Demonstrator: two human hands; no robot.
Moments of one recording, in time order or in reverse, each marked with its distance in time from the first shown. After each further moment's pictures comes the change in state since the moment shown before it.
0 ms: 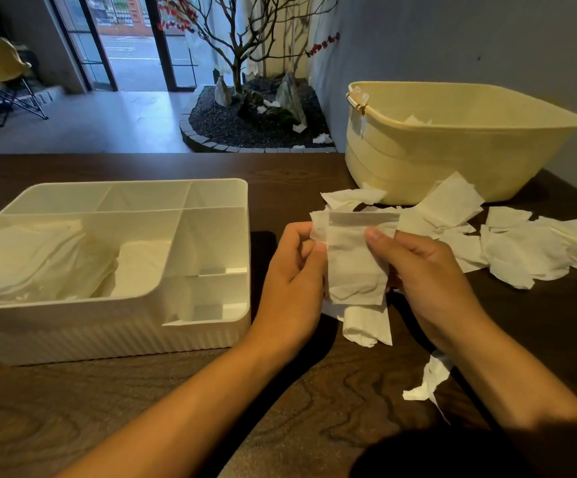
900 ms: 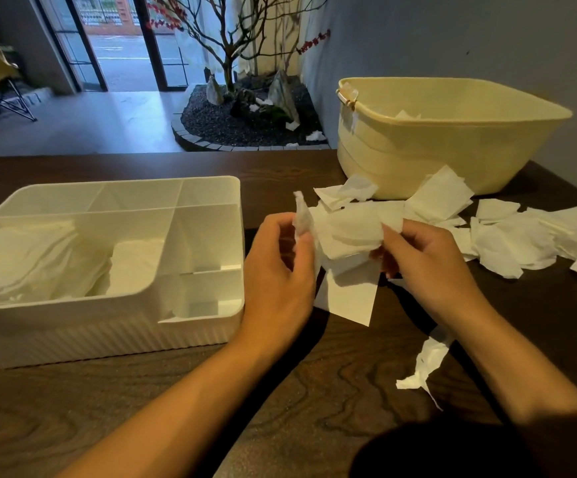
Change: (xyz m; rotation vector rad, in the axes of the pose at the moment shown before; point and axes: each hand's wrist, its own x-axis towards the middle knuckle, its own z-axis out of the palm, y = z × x) left_hand -0.001 -0.002 -0.007 0.350 0.137 0.213; right_hand 0.004 0.000 -0.016 -0.344 0.048 -0.055
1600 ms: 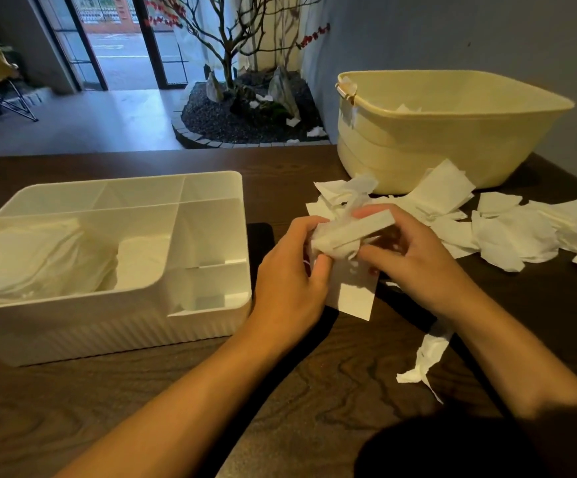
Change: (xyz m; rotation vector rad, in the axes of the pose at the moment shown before) left_hand 0.002 -0.006 0.004 0.203 -0.183 -0.006; right_hand 0.001 -0.007 0.000 0.069 -0.238 -0.074
